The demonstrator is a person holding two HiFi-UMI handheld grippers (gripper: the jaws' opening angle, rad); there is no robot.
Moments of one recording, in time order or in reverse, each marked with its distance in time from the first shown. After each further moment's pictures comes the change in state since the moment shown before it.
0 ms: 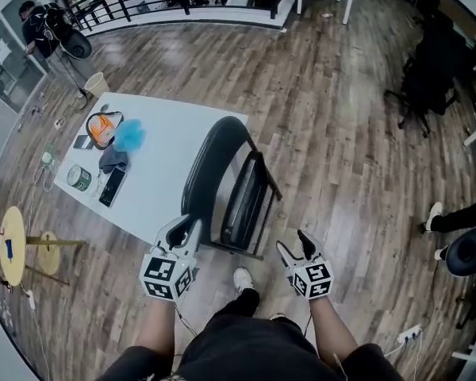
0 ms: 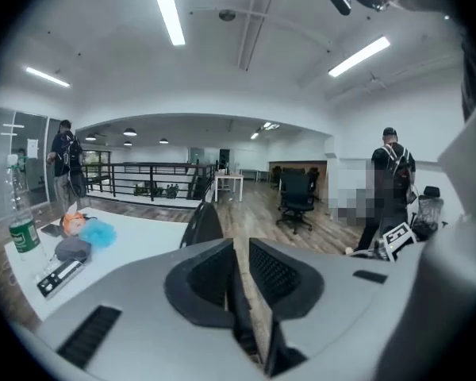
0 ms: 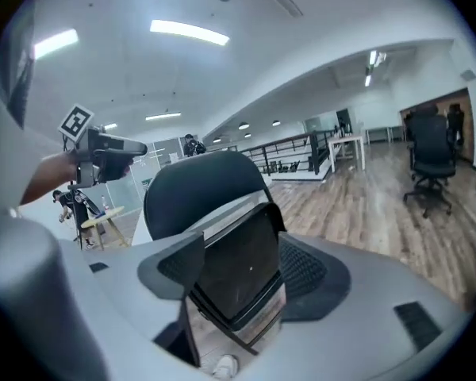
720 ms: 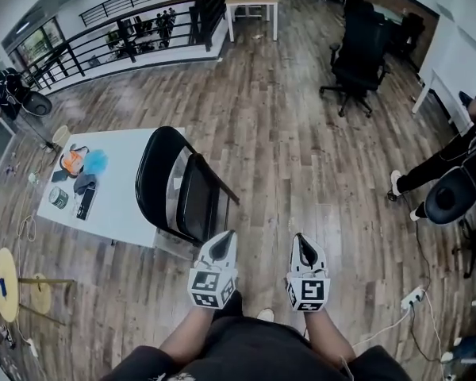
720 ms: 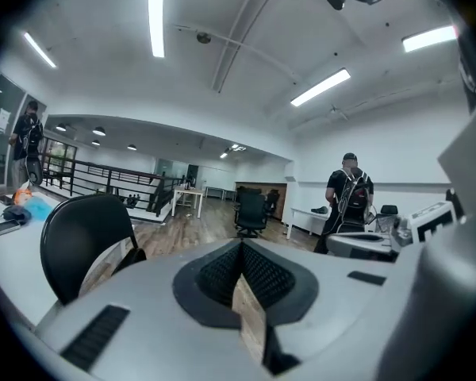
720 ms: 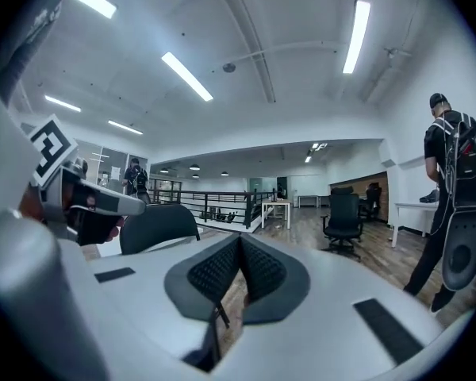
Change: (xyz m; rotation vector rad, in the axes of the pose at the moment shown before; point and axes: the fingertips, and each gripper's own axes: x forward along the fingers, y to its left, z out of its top) left arm -0.072 -0.327 -0.047 -0.011 -0.158 -0.269; right arm -0.332 -0.017 0.010 -0.115 -0.365 -0.528
